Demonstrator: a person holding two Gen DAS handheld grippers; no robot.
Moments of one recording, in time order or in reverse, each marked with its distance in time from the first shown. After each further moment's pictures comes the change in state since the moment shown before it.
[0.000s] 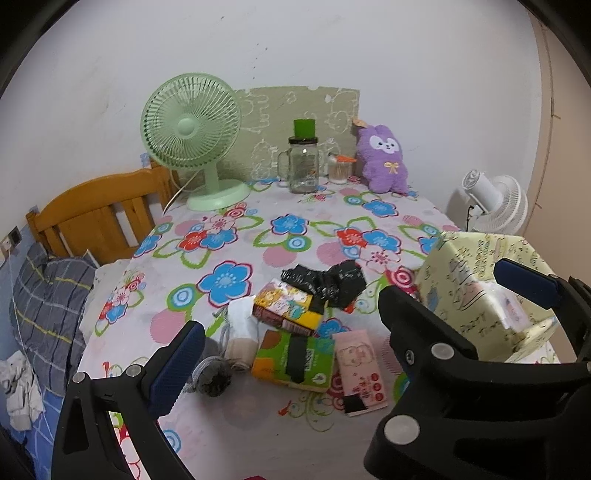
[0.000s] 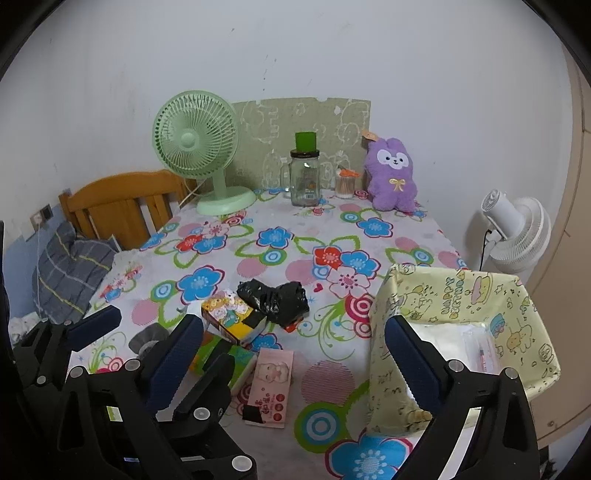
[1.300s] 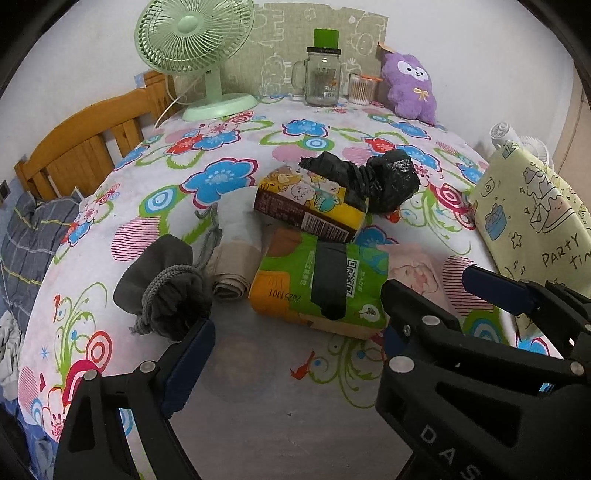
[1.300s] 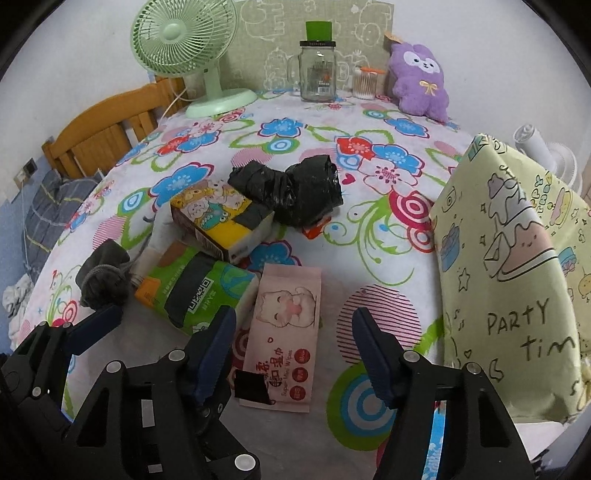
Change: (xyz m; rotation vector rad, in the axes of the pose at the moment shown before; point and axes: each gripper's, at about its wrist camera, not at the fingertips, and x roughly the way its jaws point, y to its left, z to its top) left arm 0.078 0.015 -0.052 -0.057 0.240 -0.003; right arm 0.102 0.015 -0.054 0.001 0.313 0.015
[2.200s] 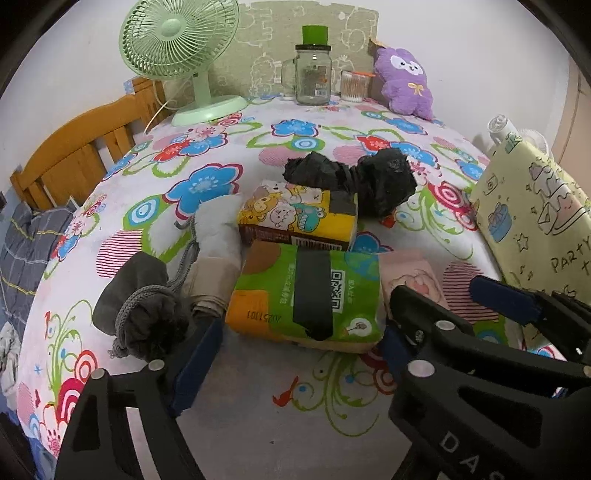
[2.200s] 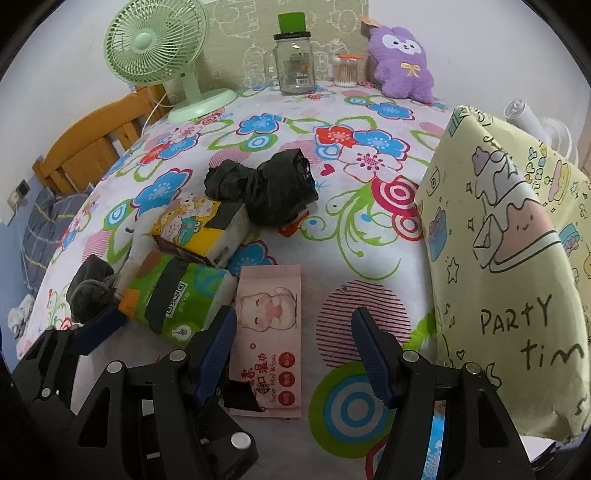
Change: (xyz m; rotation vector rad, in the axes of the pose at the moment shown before) left arm 0.011 -0.010 0.008 0.029 -0.001 -0.005; right arm 0.006 -0.019 0.002 0.085 0.023 0.011
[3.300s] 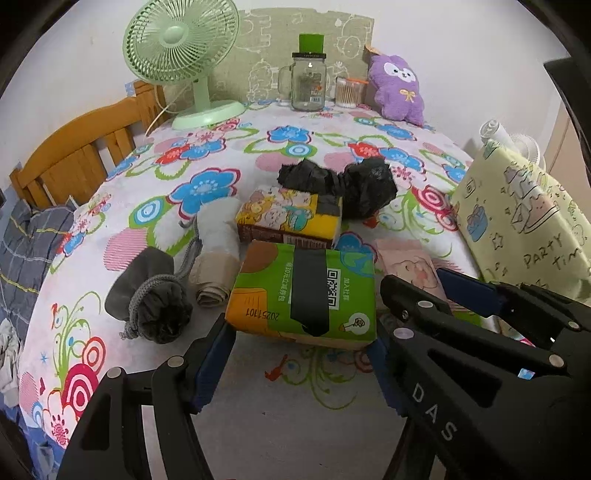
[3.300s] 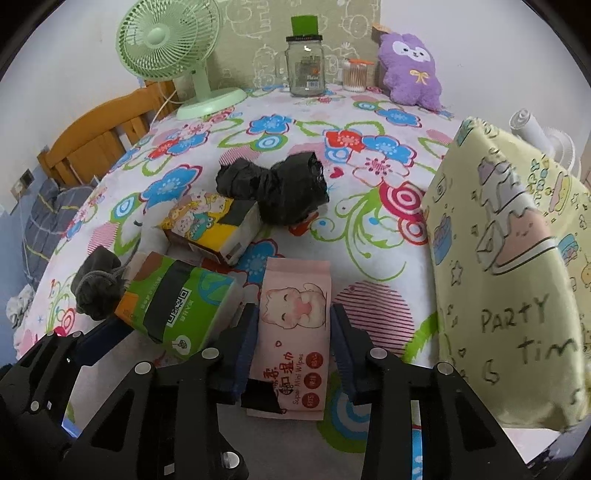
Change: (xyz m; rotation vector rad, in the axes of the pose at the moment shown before) left arm -0.022 -0.004 -0.004 -0.006 -0.014 -0.011; right arm -0.007 0.008 -0.002 -0.042 -0.018 -0.004
